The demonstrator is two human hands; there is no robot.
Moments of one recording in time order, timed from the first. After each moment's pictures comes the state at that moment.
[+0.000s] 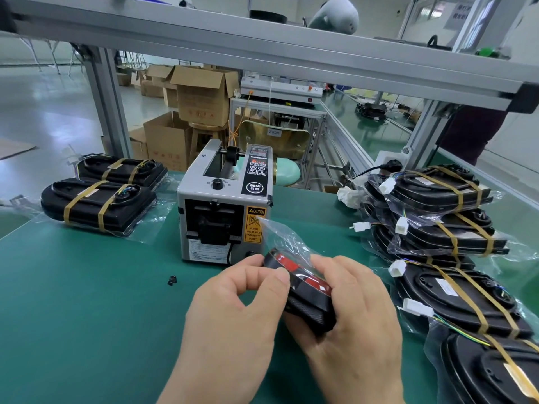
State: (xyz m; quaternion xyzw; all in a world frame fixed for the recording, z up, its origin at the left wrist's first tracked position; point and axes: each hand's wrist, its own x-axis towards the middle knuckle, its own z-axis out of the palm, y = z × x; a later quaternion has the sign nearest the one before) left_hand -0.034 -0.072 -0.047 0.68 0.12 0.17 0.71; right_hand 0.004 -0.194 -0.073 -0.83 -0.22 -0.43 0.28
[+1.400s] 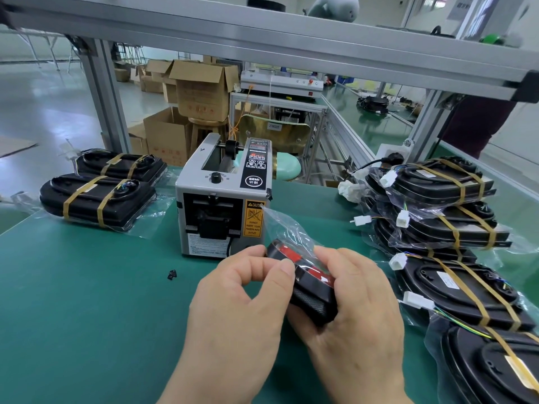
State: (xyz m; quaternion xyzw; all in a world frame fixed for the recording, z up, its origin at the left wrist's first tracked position) left_hand -0.035 -0.077 -0.044 0.70 0.11 0.18 0.68; right_hand 0.003 -0.196 -0.072 -0.84 -0.21 -0.41 0.29
